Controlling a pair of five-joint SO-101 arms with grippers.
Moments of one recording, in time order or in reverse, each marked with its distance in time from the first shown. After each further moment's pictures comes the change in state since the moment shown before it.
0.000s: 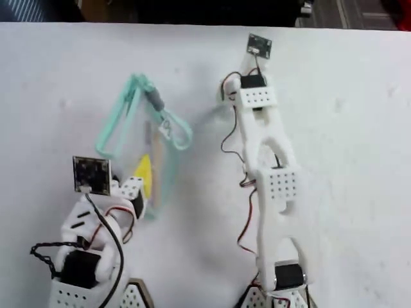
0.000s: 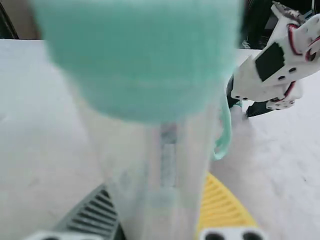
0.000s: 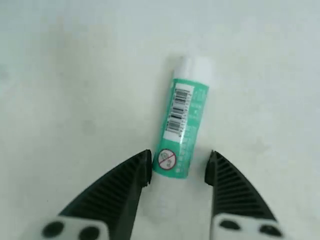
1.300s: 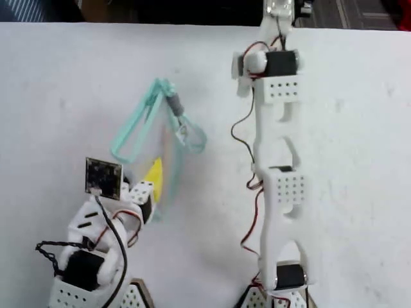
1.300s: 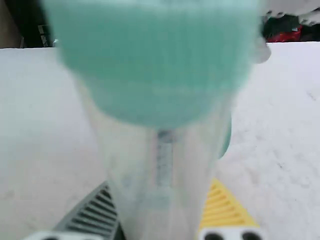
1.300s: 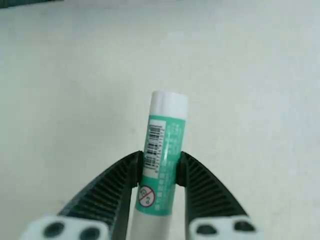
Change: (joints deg) left arm 6.2 0.0 0.0 -0.1 -0.4; right arm 0.9 -13.6 -29.7 30.7 14.2
